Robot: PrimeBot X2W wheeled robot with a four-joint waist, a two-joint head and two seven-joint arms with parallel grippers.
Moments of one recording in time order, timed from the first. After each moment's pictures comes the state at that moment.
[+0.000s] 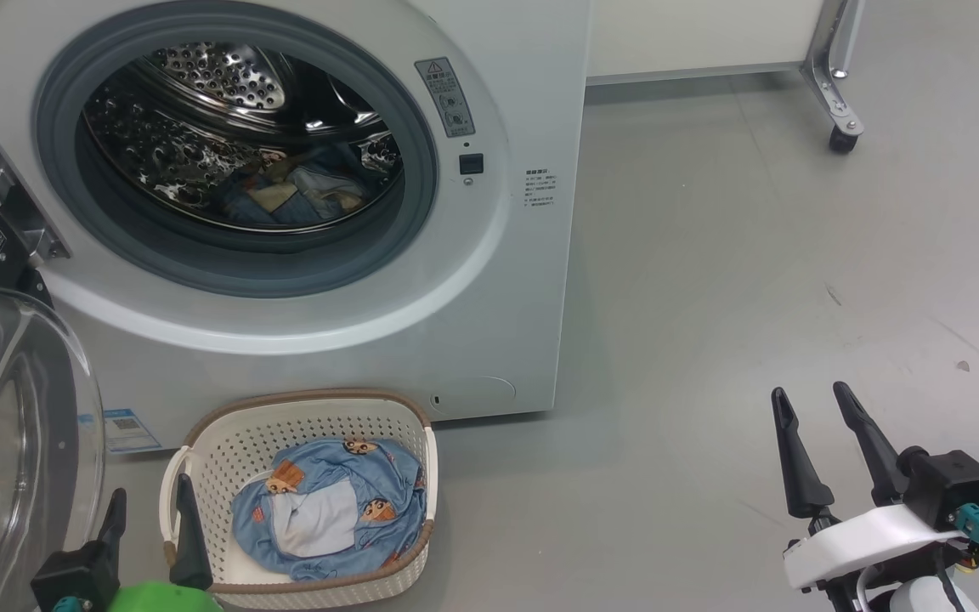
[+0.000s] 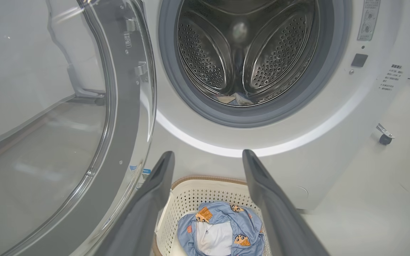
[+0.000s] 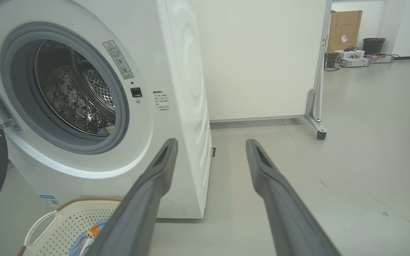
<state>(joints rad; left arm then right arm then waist) -0.08 0.03 -0.01 0.38 -0.17 -0.01 -0.26 0.04 -0.15 0.16 0.13 0.33 0.12 -0.26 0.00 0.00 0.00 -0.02</state>
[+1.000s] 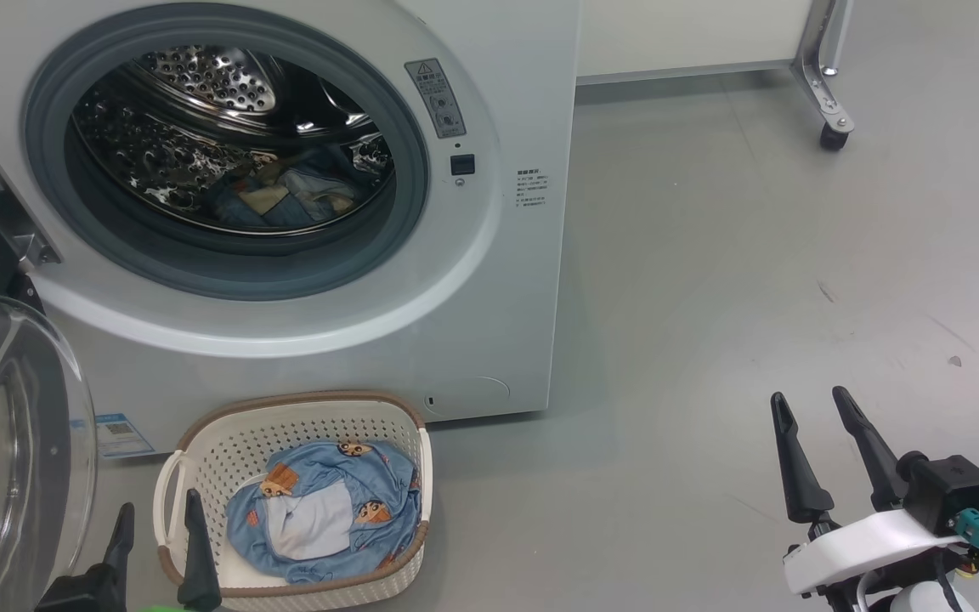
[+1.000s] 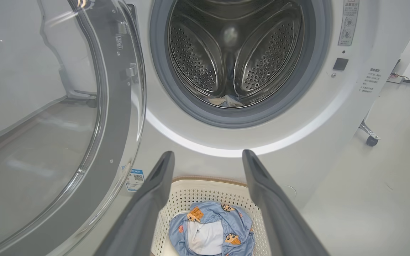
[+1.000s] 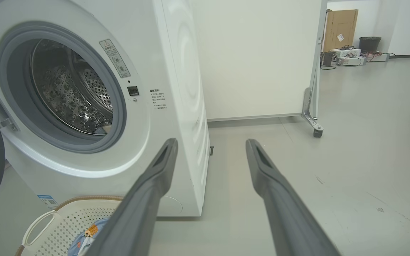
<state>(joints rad) 0.00 0.03 -0.04 0.27 -0.20 0.01 -0.26 0.05 -0.15 0.16 0.12 0.33 0.12 -0.26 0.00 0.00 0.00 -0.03</state>
